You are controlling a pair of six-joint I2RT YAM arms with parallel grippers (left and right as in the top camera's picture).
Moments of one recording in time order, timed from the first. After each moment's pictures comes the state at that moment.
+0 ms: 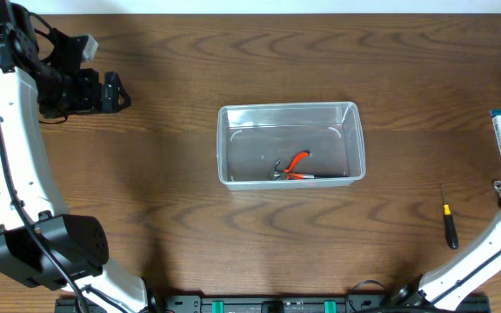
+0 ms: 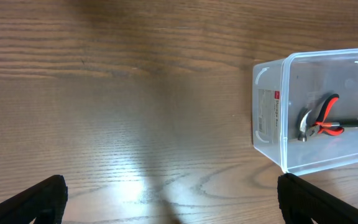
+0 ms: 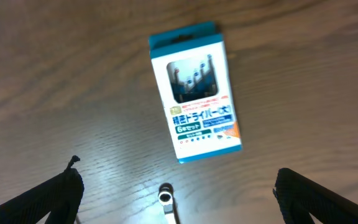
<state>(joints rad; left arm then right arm) 0.30 1.83 2.02 -1.56 0.35 0.30 -0.72 2.31 2.38 -1.40 -0.10 -0.48</state>
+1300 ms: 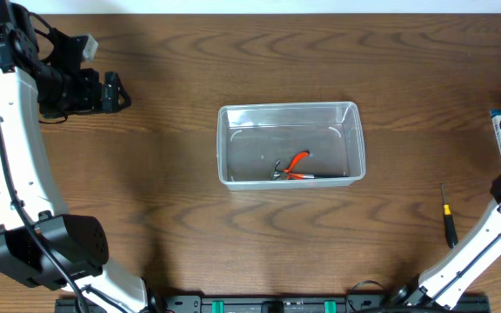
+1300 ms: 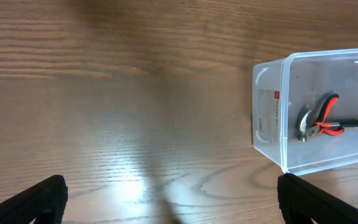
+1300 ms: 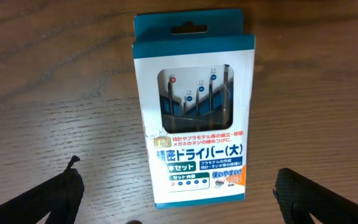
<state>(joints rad) 0.30 1.83 2.02 -1.56 0.35 0.30 -0.68 2.47 2.38 -1.32 0.01 -0.61</state>
